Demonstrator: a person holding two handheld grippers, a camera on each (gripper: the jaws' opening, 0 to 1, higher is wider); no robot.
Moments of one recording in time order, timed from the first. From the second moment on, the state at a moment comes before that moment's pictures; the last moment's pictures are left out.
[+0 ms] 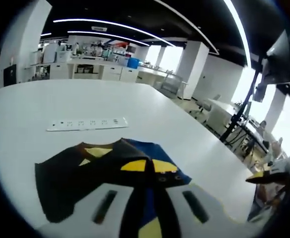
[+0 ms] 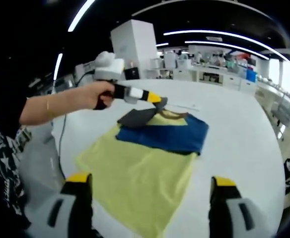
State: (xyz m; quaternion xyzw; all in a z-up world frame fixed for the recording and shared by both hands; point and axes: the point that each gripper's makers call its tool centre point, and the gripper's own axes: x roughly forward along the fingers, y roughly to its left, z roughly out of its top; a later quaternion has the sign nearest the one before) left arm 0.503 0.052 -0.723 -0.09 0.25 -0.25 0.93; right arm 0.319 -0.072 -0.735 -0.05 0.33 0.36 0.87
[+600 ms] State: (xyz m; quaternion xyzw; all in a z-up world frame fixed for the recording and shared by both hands) left arm 0.490 0.009 -0.736 -0.09 0.25 -0.31 0.91; right arm 0.319 -0.073 -0.742 -0.05 0.33 0.36 0.87
